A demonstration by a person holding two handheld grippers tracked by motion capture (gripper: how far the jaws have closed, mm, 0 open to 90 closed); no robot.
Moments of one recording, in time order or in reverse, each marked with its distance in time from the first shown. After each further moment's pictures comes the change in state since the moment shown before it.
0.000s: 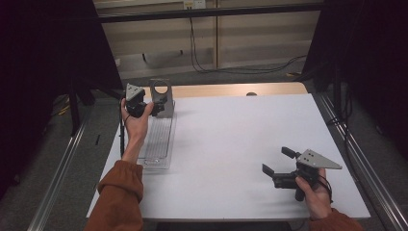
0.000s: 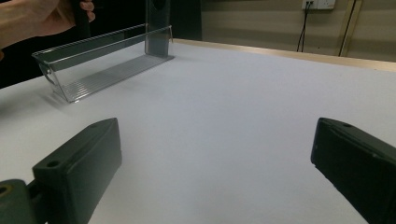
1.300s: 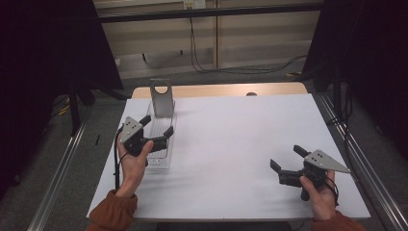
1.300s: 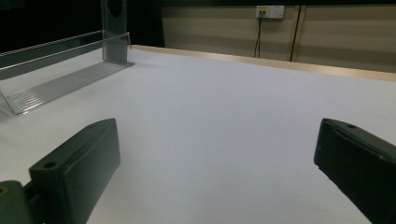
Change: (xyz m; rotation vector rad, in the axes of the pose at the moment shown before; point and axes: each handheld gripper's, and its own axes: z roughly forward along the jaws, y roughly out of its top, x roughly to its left) left arm -0.063 -0.038 -0.106 -0.064 -0.162 0.045; right arm -0.005 0.001 -0.013 -0.022 -0.167 0.015
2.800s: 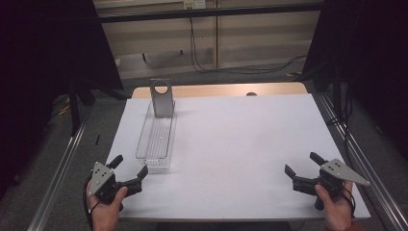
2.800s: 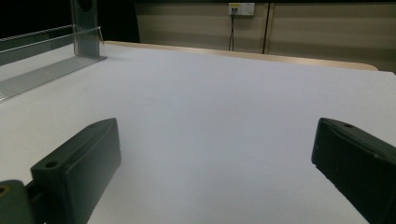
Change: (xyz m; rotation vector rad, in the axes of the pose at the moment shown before) left arm -0.005 -0.055 -0.115 0.063 0.139 -0.008; right arm -0.015 -0.011 -0.035 0.006 -0.095 0.001
